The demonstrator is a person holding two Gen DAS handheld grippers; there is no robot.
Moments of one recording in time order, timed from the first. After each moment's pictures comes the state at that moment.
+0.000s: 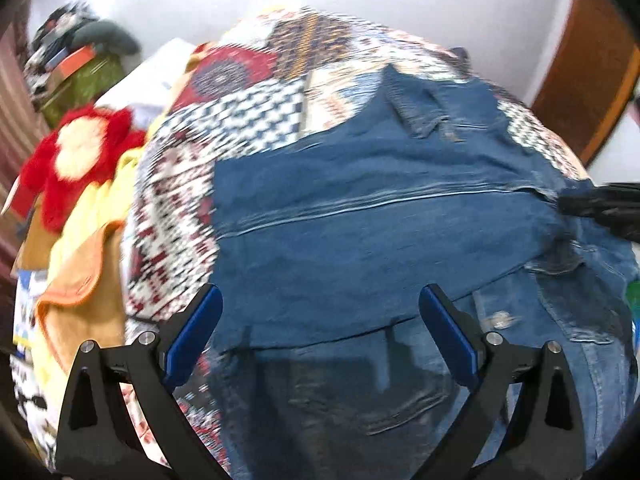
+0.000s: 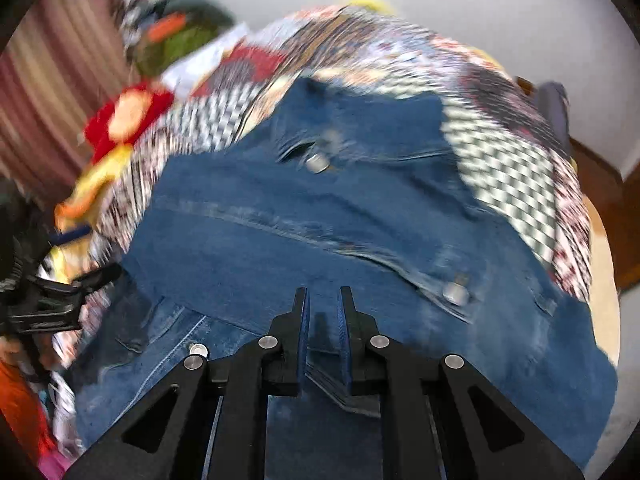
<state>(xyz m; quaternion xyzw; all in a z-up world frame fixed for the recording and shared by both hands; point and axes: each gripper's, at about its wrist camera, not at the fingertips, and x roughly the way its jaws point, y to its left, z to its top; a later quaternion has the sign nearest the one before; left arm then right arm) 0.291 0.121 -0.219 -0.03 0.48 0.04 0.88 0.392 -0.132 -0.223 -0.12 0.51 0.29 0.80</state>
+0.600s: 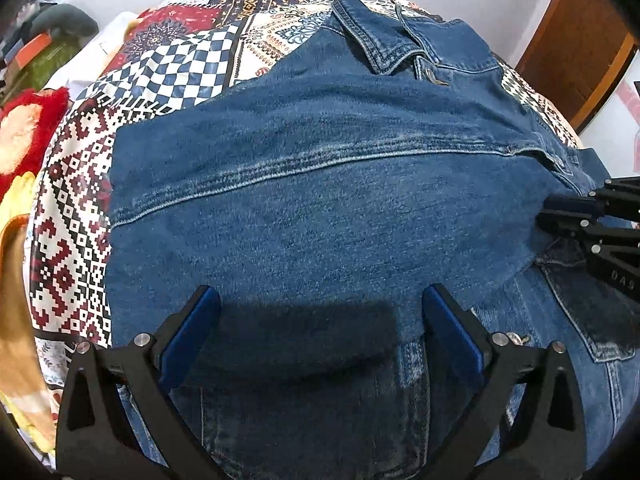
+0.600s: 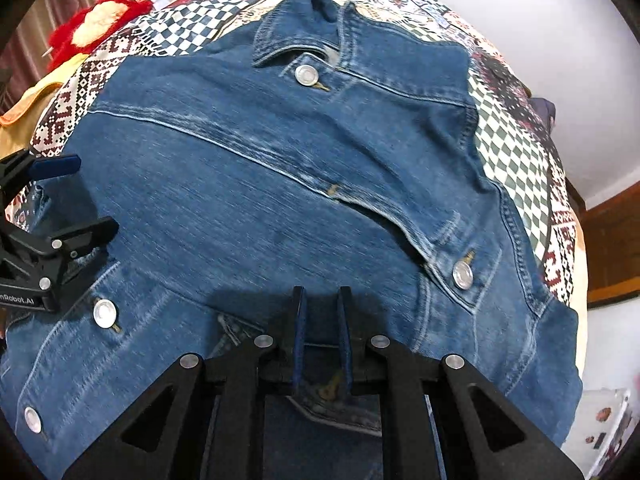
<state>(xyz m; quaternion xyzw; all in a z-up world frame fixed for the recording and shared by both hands) 0.337 0.093 -0.284 -0.05 0.52 -0.01 0.85 0.390 -0.122 -0.277 -0.25 0.53 0.22 0.78</state>
